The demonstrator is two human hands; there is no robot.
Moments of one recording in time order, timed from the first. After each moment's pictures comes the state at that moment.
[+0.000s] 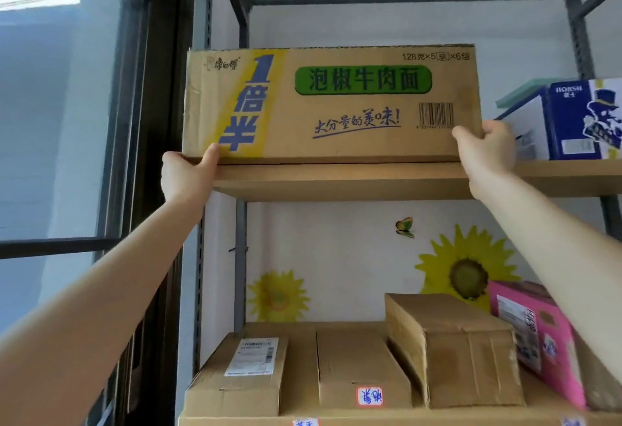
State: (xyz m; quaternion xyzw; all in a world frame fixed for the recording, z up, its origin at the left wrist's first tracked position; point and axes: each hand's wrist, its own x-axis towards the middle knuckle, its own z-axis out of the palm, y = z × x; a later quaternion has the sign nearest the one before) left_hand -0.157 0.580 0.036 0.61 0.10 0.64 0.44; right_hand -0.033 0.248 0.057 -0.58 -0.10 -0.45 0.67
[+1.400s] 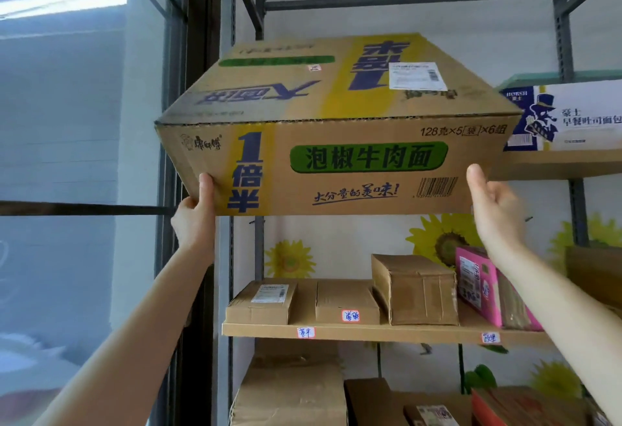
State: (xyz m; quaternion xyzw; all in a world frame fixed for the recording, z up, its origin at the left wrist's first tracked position) left_hand -0.266 0.526 -0.061 0.54 0.10 0.58 0.60; right_hand -0.141 0.177 -0.066 -0.62 -0.17 -0.45 0.62
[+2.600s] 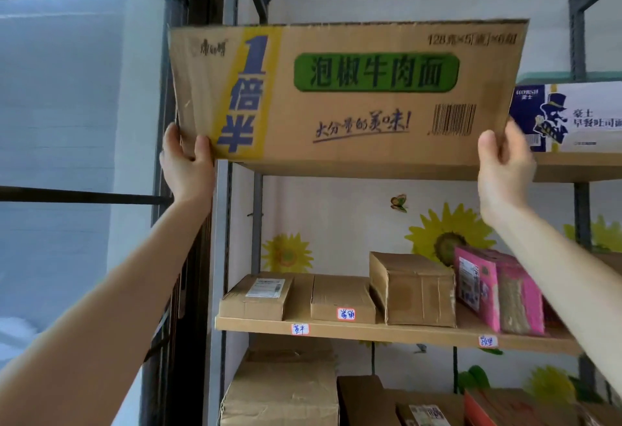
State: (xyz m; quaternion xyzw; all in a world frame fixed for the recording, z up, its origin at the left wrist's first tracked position) left_hand -0.259 0.536 -0.013 0.56 0.06 0.68 0.47; right_hand -0.135 0.179 -0.014 -0.50 -0.24 -0.48 0.68
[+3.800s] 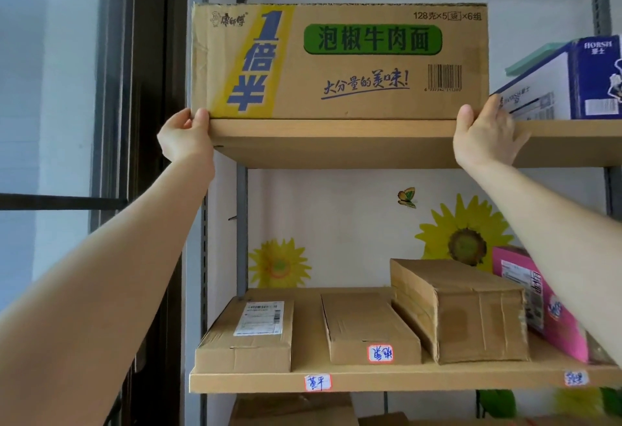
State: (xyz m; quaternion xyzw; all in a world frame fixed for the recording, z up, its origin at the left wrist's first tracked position) left_hand -0.126 0.605 0.030 0.49 0.04 0.63 0.60; right_hand 0.014 0.268 0.027 -0.75 -0.01 -0.55 0.37
